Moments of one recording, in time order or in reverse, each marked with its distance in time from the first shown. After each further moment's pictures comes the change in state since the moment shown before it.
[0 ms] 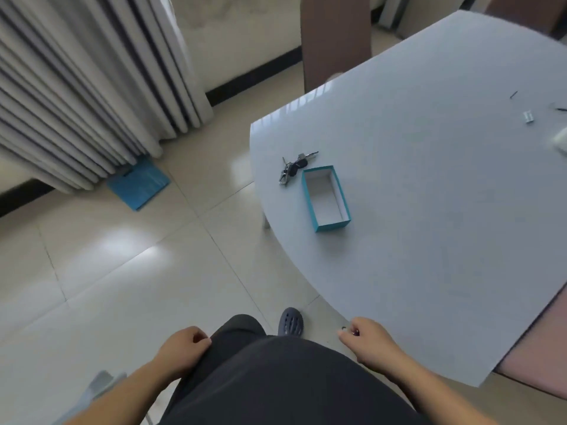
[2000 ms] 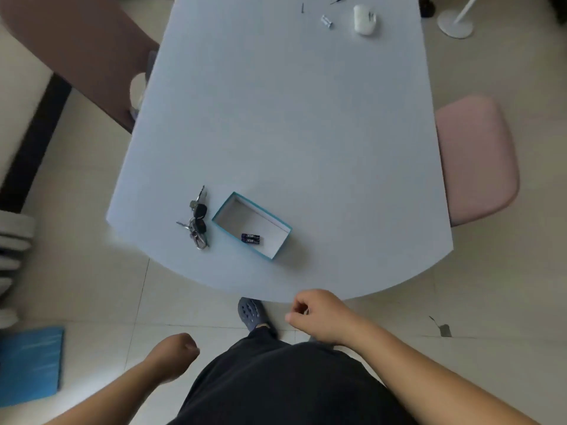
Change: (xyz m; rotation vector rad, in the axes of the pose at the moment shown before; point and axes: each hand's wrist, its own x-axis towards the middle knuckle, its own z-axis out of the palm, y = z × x) left_hand 0.203 0.159 -0.156 0.908 -0.324 0.427; right_hand 0.043 -0.150 0.012 0.506 0.283 0.128
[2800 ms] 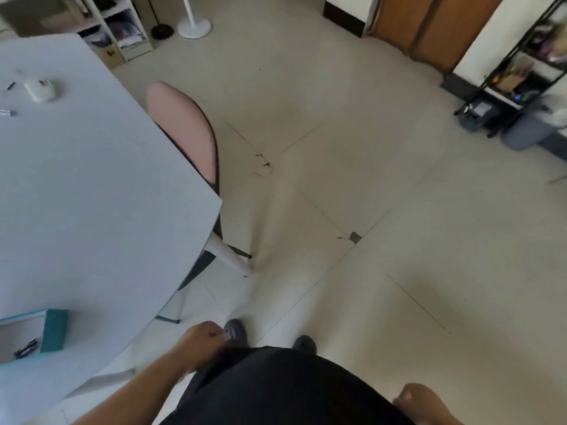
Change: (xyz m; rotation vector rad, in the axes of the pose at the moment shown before) left_hand -0.077 0.348 0.190 0.362 -0.139 0.402; right_hand -0.340 0.444 0.199 0.585 0.324 0.938
